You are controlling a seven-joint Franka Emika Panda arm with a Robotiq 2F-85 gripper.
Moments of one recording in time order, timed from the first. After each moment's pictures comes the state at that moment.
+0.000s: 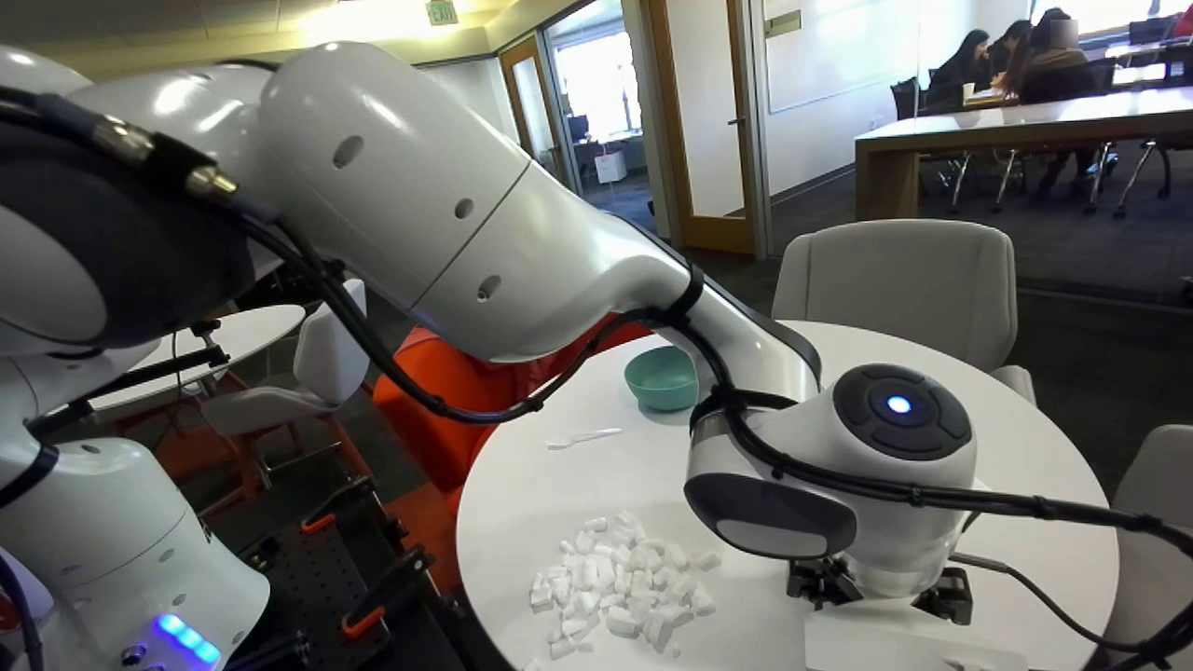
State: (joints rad) arm -0.98 1.03 0.20 -1.53 0.22 2.62 -1.59
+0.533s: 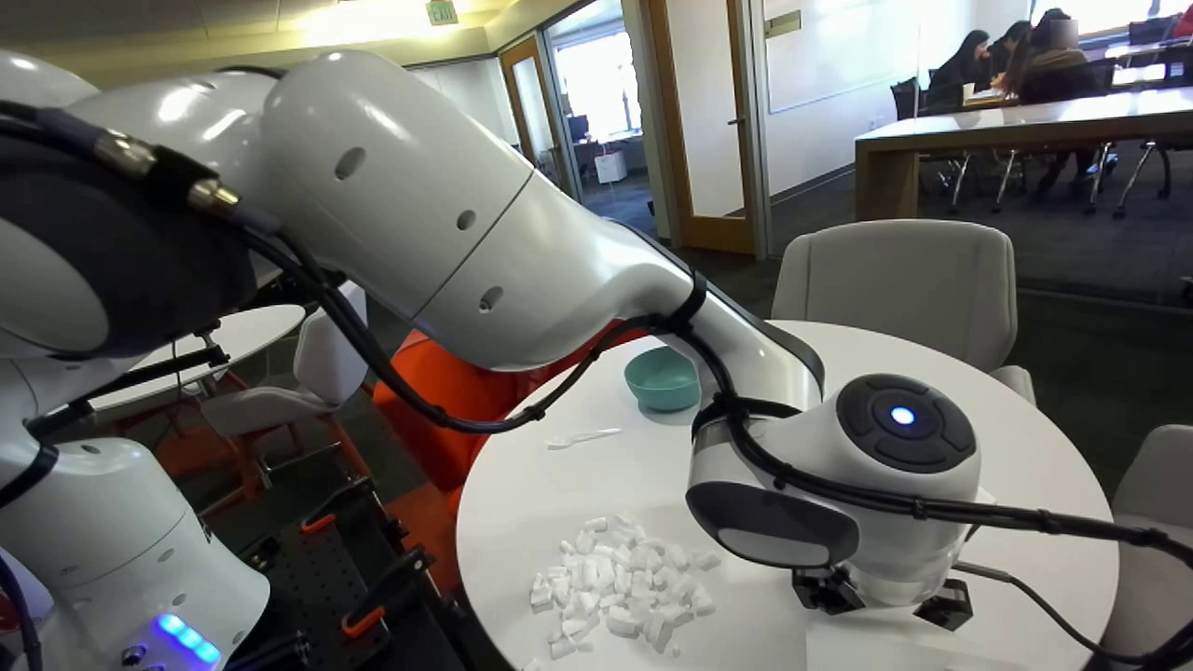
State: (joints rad) arm -0.99 1.04 0.20 -1.52 0.22 2.62 -1.59
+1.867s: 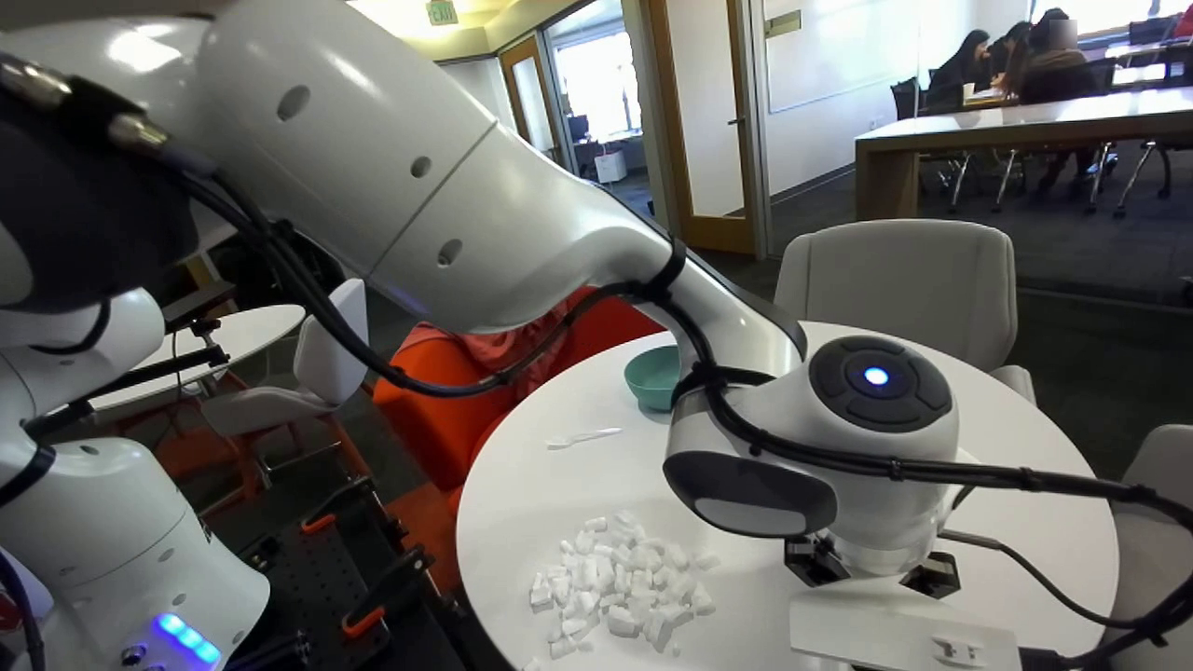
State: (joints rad) arm -1.03 0.95 0.24 -1.63 0.22 2.66 -1.59
